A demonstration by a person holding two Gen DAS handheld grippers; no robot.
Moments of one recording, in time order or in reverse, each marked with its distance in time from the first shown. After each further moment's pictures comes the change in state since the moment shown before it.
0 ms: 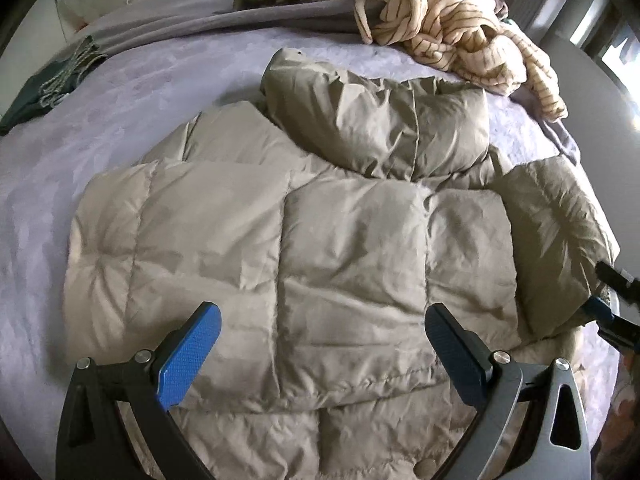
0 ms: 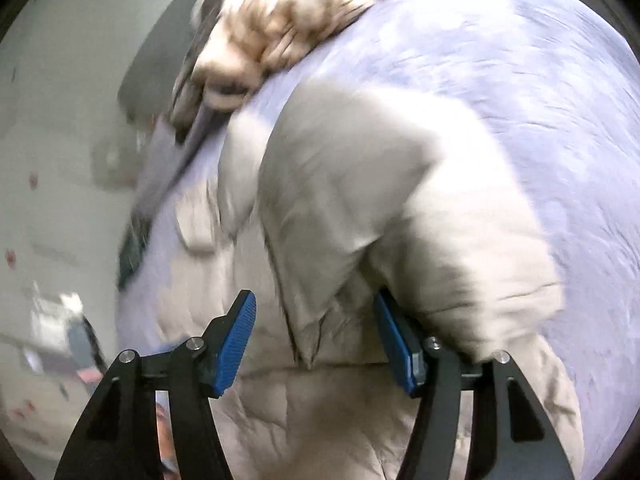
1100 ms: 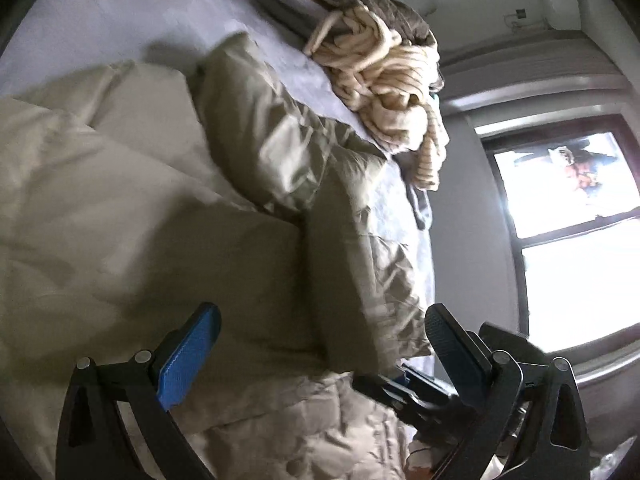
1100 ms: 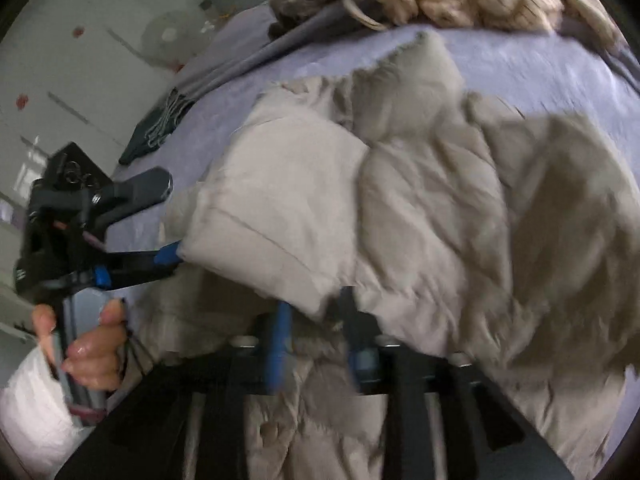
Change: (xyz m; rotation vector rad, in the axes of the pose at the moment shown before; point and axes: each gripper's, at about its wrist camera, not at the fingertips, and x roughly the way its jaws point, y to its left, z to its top) left arm 0.016 0.042 0.035 -0.298 0.073 -0.736; right arm 0.067 0.121 -0.057 -0.474 0.212 -0.046
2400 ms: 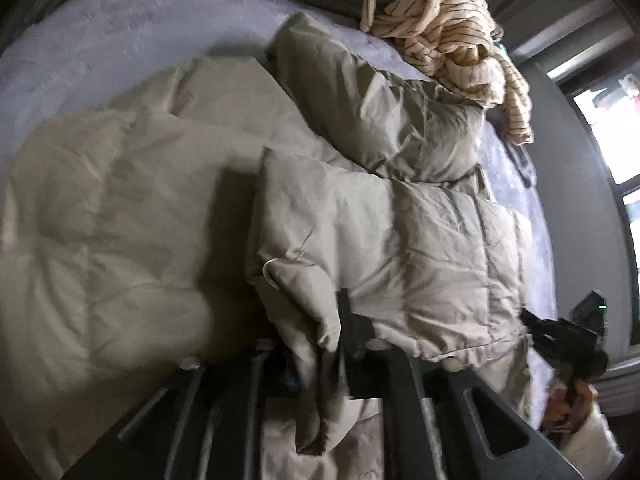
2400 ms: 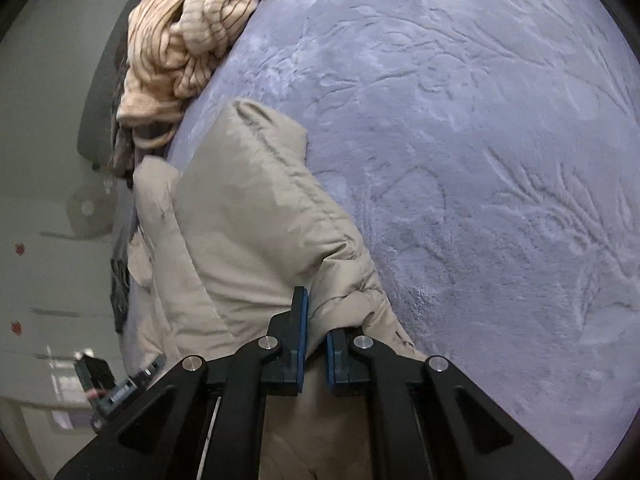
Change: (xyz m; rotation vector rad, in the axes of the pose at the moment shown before) left arm -0.002 0.018 -0.028 0.180 0.005 0.485; right arm -0.065 -0.199 -0.066 0.630 -0.144 -0.005
